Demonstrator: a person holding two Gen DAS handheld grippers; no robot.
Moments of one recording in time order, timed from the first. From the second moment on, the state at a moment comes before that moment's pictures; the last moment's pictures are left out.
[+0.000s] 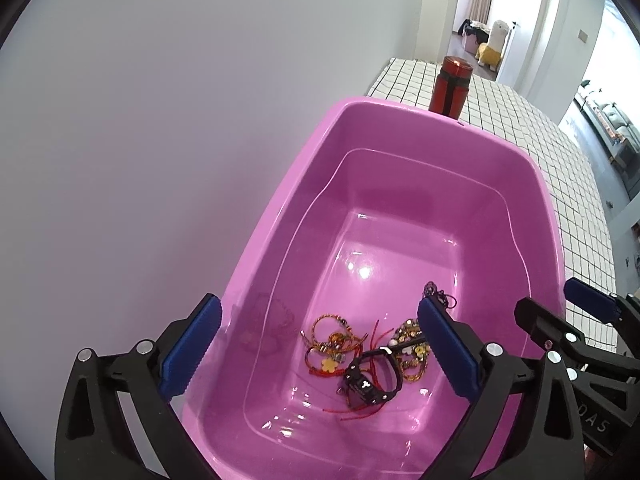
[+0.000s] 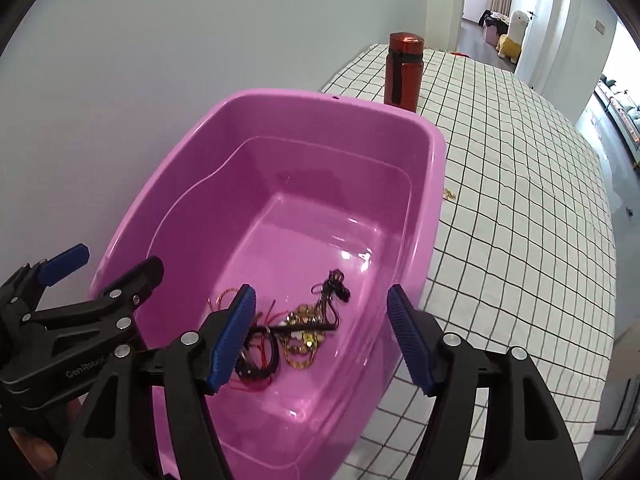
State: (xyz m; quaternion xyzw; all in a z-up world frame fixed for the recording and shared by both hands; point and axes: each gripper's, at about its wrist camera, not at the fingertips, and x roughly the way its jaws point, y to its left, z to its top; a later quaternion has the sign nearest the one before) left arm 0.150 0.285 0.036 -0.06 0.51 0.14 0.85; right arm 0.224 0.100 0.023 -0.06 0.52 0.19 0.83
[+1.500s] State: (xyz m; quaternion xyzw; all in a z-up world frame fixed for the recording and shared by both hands) left arm 0.098 0.269 0.053 -0.06 0.51 0.14 0.85; right arm 0.174 0.079 0.038 -0.07 0.54 0.18 0.82
